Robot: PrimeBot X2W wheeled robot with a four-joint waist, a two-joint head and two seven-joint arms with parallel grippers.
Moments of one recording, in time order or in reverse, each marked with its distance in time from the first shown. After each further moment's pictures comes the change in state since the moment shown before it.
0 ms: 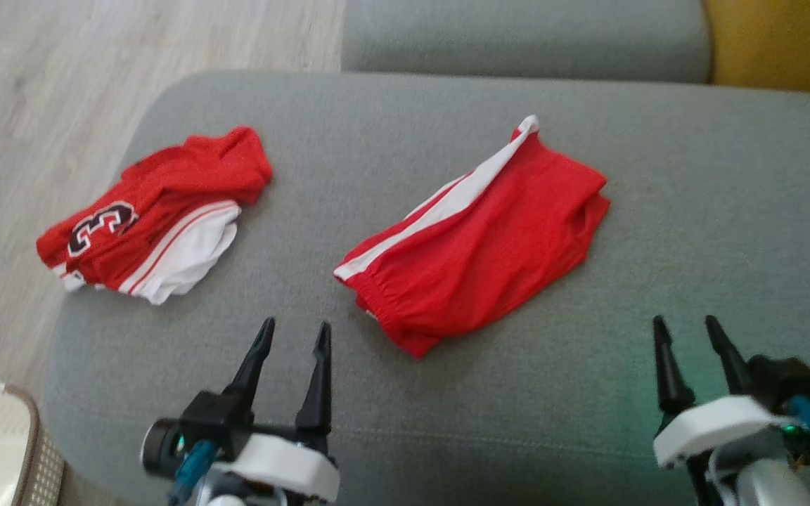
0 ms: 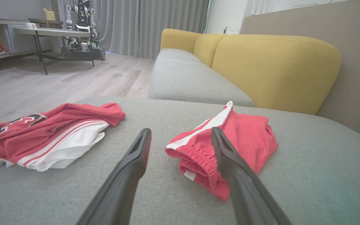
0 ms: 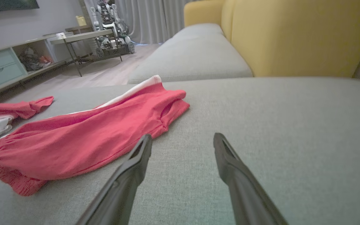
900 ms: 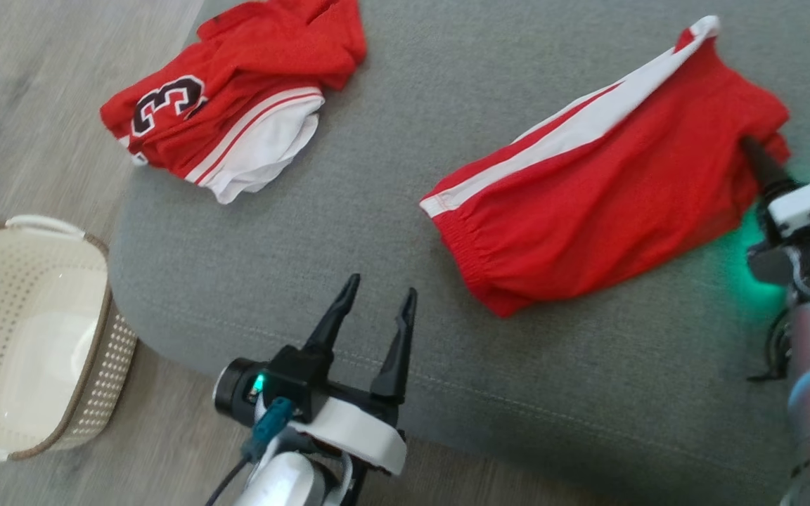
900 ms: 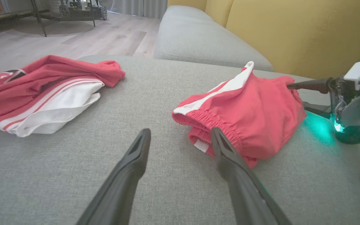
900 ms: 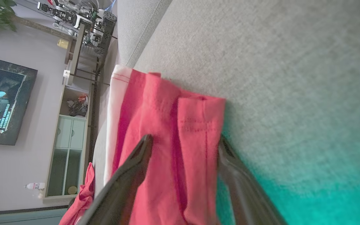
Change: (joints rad) left arm -0.174 -0.001 -0.207 0.045 -0.039 0.035 0.000; right arm -0.645 -0.070 -0.316 0.468 0.639 0.000 0.524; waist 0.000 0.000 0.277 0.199
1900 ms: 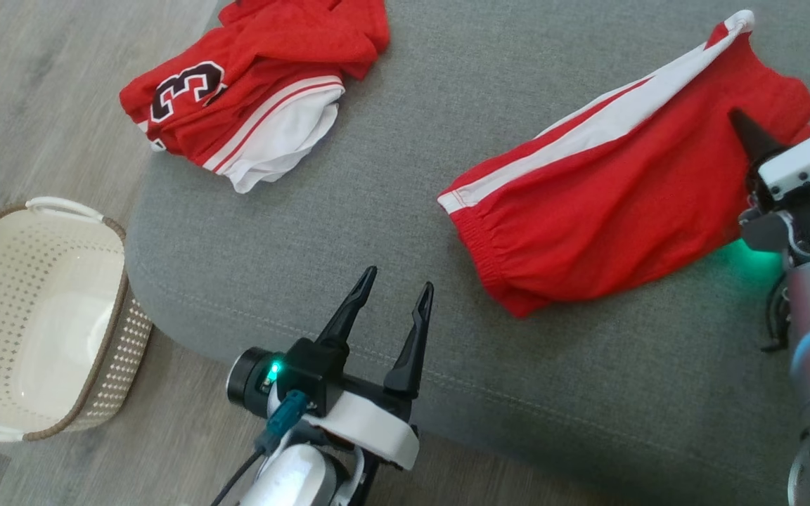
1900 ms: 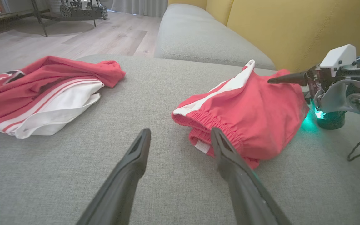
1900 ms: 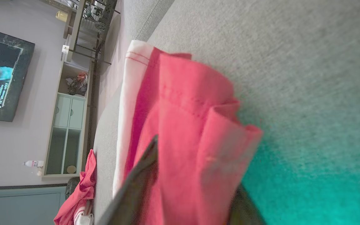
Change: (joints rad) left arm -0.039 -0.001 -0.050 0.007 -0.010 0.019 0.000; right arm -0.144 -0.043 0.078 0.168 -0.005 0.000 -0.001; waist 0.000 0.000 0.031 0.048
